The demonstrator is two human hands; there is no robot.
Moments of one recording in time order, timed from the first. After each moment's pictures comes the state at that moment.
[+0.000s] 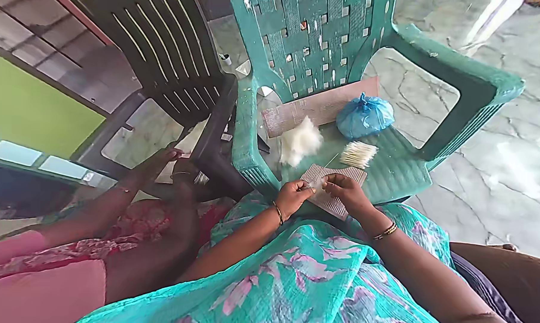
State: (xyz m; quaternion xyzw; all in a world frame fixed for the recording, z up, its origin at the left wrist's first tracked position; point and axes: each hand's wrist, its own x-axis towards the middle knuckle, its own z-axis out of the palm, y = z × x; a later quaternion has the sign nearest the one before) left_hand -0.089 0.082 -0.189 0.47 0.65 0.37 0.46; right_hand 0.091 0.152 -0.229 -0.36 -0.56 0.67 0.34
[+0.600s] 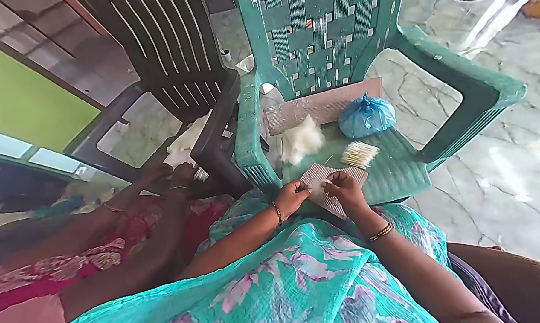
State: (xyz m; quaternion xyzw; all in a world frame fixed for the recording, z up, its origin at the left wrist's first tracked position) left_hand -0.096 0.077 -0.196 0.45 0.67 0.35 0.47; right_hand 0.079 0.148 -0.235 -0.40 -0.54 0.64 0.38
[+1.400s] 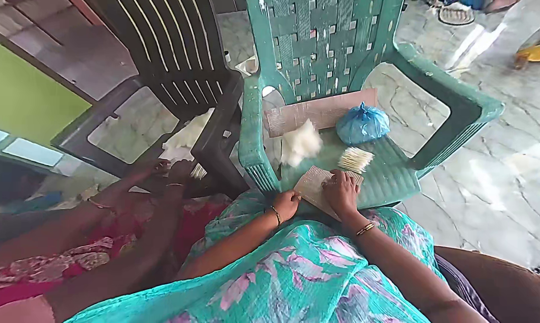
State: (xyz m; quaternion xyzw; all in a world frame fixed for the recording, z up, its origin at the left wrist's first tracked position) left_hand -0.109 0.072 -0.208 0.53 0.74 0.12 0.40; right_hand 0.068 0.151 -0.232 -0.59 -0.73 0.26 0.21
